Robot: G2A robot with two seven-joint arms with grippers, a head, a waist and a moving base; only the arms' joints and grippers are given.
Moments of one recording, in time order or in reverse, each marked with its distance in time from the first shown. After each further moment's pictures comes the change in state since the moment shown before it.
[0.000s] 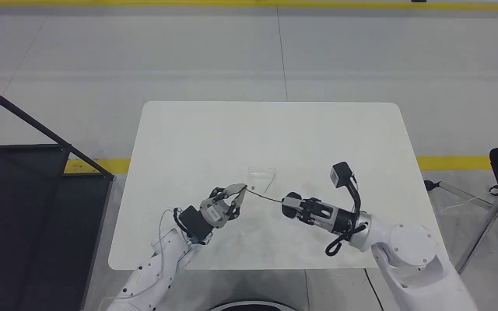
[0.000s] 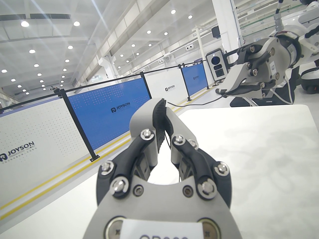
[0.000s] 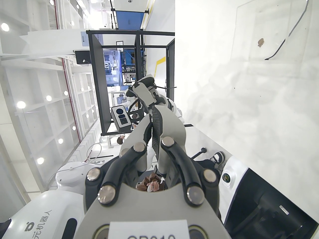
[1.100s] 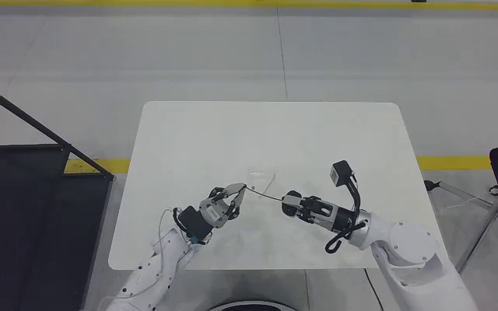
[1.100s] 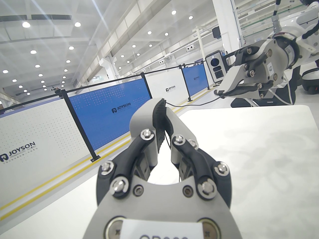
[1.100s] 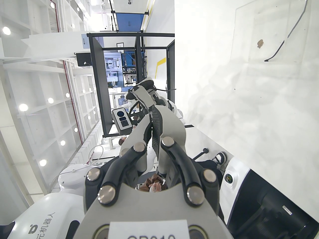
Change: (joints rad) left arm -0.001 0.003 0.004 0.000 -0.009 0.011 0.003; right arm 0.010 0.001 -0.005 0.007 0.012 0.013 -0.009
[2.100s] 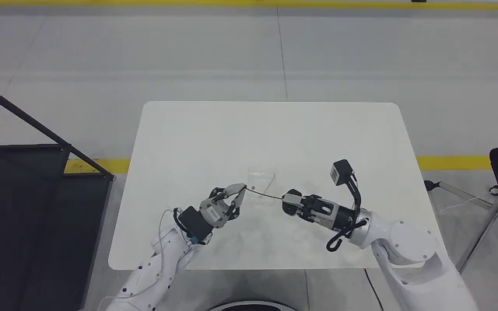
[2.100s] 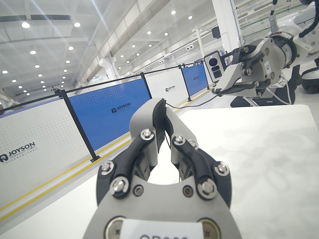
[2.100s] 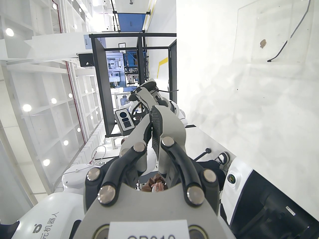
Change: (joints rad) left arm -0.001 0.003 0.004 0.000 0.002 0.002 0.000; right arm 0.008 0.000 0.000 0.009 0.026 0.000 -0.001
